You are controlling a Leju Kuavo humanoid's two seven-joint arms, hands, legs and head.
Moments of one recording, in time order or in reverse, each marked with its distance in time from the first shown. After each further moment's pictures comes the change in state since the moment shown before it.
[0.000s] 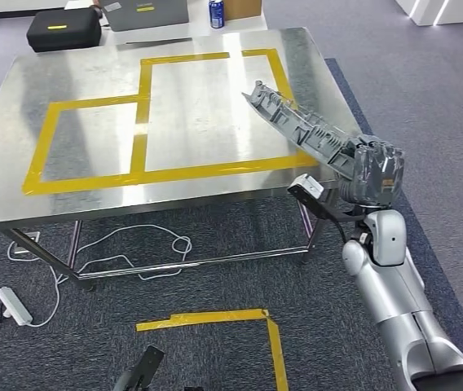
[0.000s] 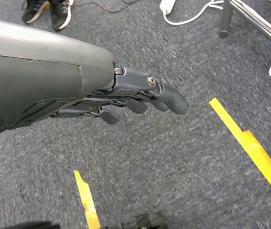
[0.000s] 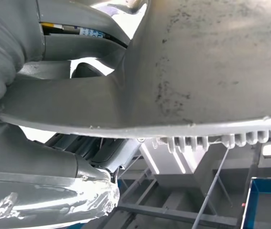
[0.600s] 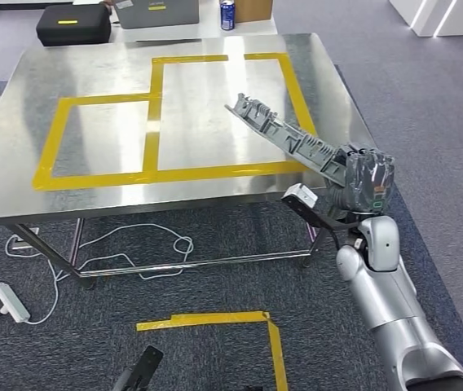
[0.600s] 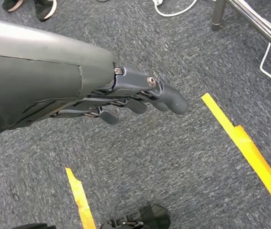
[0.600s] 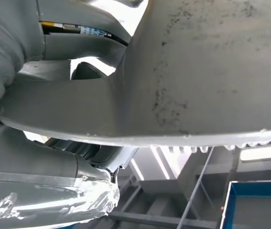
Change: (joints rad) left arm 0.002 0.010 -0.020 0.000 0.009 -0.043 -0.027; right arm 0.018 0.017 -0.006 0.002 -0.071 0.000 -0.059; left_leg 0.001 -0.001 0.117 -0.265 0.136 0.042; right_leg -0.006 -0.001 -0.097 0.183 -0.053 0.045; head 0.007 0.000
